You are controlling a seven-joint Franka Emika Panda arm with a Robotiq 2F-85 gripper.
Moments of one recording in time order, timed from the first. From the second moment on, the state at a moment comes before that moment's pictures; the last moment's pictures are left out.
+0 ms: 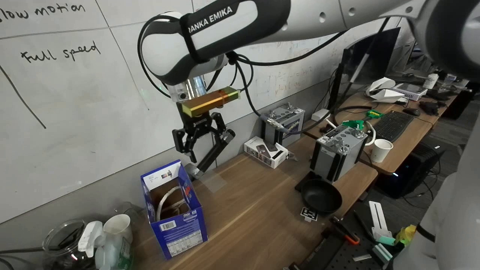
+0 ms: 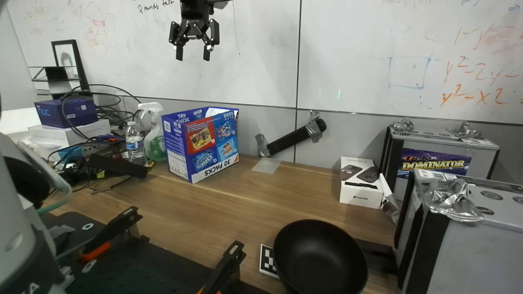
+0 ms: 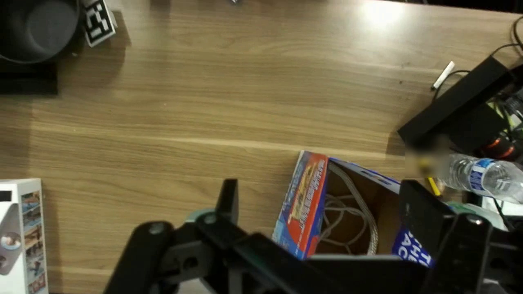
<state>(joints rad) 0.21 0.19 0.15 -1.75 0.03 1.70 0.25</state>
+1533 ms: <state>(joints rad) 0.21 -0.96 0.17 -2.69 0.04 1.73 0.29</state>
